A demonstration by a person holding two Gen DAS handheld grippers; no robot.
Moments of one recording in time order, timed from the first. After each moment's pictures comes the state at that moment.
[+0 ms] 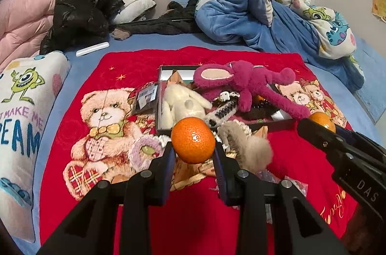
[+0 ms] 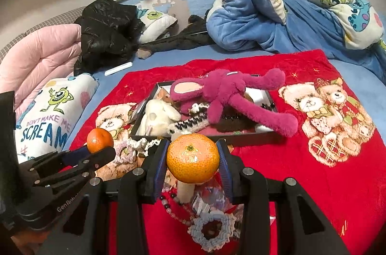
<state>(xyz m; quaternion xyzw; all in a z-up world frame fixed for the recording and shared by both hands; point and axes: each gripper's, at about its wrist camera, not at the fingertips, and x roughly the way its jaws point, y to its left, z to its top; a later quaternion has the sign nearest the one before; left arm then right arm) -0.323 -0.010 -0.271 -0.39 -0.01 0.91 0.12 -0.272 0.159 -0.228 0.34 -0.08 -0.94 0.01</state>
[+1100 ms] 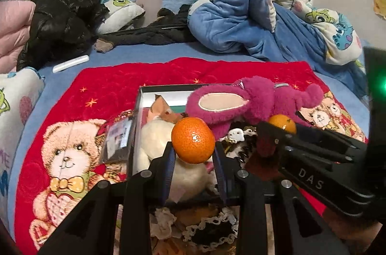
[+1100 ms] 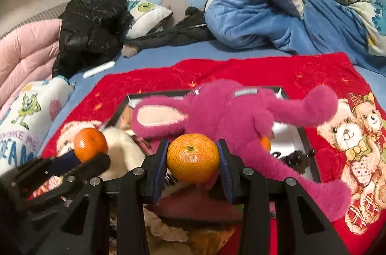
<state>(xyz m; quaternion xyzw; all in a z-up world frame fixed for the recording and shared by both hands) -0.435 0.023 -0.325 -0.35 -0.01 0.93 0.14 -0.426 0.185 -0.297 0.35 -0.07 -0.94 0.02</state>
